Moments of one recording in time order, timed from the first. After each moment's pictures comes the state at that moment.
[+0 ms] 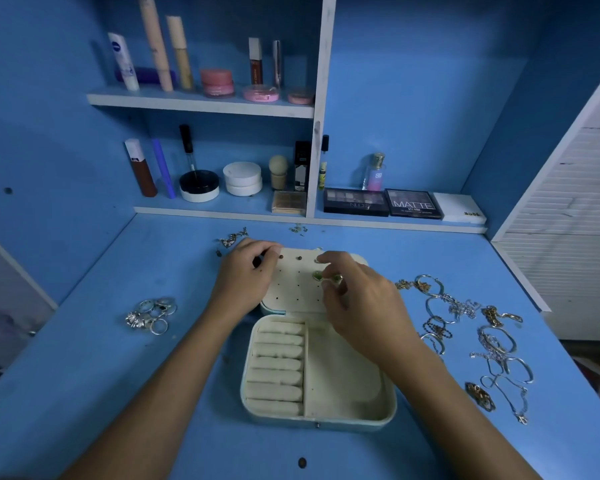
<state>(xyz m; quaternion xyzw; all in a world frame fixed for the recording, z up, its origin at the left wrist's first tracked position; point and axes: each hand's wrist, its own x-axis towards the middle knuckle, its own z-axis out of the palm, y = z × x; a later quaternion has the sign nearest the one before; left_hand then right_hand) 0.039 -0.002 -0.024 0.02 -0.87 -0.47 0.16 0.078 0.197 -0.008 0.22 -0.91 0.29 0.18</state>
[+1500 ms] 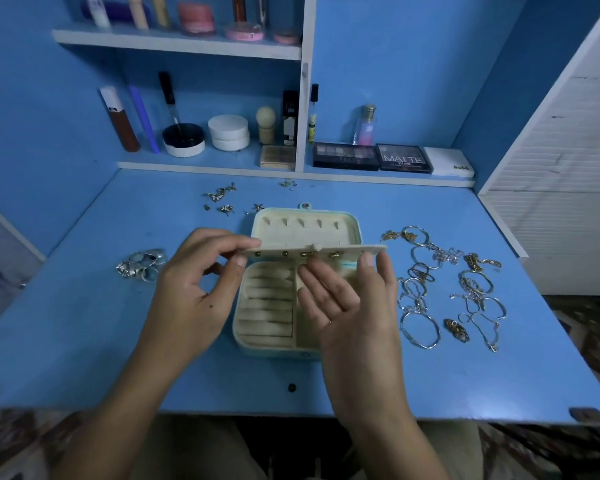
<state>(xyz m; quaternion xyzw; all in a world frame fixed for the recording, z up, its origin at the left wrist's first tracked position) 0.170 -0.005 0.004 -0.12 -0.83 -0.48 0.26 0.199 0.160 0.034 -0.13 -0.40 0.91 0.00</state>
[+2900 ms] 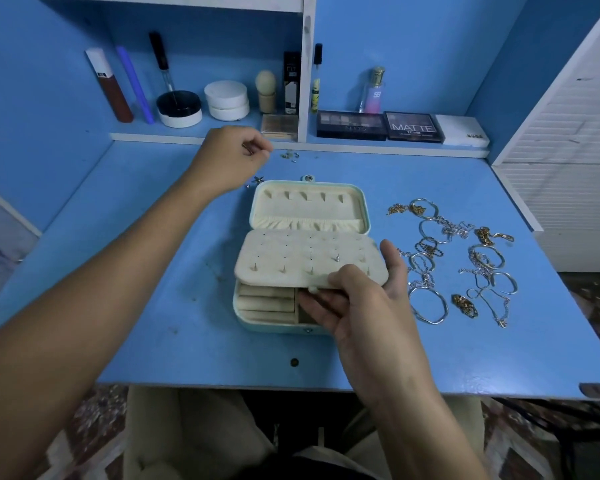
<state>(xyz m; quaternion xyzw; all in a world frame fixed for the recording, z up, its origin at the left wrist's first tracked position) 0.001 -0.021 0.013 -0.06 -0.92 -0.35 0.13 0.198 0.175 0.021 -0.16 -0.47 0.86 -0.08</state>
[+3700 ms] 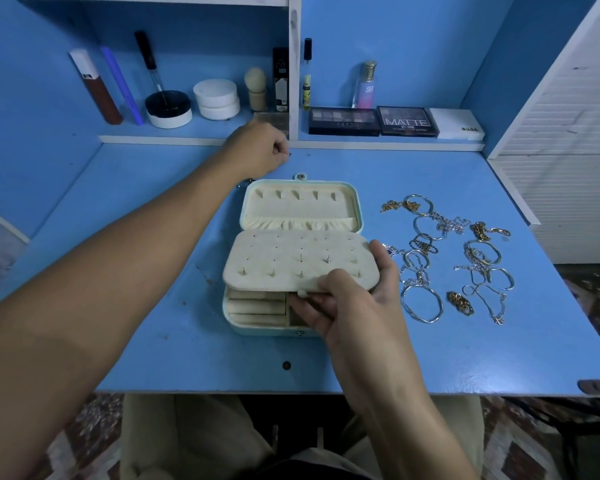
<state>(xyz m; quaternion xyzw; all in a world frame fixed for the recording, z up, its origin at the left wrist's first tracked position) -0.055 0.011 0.005 -0.12 -0.97 -0.18 0.06 0.198 0.175 0.014 -0.15 -0.46 0.87 -0.07</state>
